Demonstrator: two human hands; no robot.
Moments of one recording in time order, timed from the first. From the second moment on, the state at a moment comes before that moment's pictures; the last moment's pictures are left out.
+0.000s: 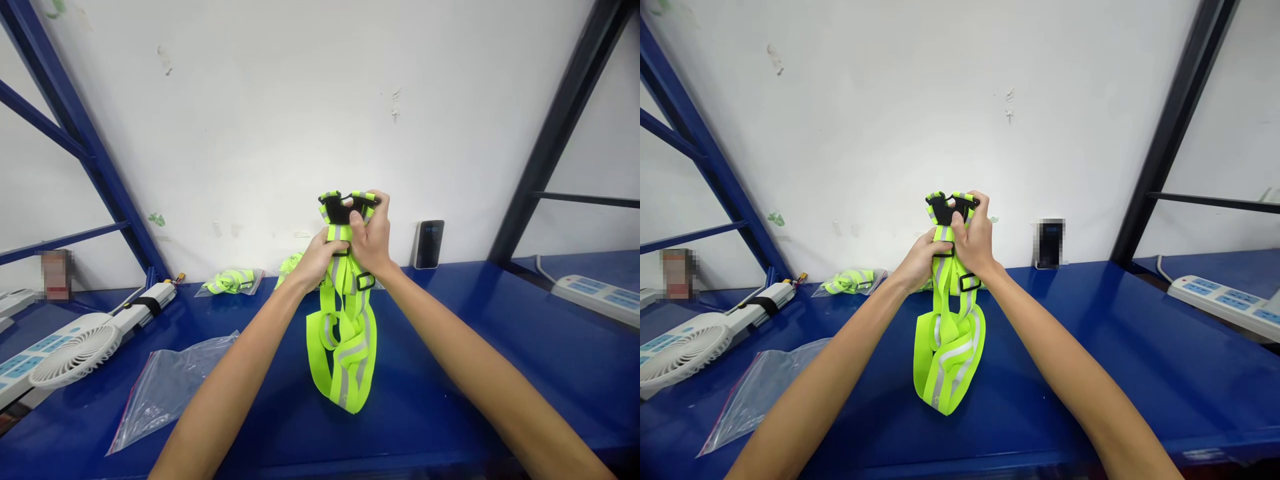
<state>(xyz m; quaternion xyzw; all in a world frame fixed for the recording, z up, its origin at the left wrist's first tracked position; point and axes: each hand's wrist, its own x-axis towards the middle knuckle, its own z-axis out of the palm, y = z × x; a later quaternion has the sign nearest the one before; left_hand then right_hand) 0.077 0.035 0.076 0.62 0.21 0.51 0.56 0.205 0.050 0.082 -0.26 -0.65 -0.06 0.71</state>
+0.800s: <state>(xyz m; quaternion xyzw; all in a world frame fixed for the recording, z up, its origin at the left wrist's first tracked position) 0.045 0.042 0.088 0.72 0.25 0.50 0.41 0.214 0.036 0.102 -0.21 -0.74 0.18 0.61</state>
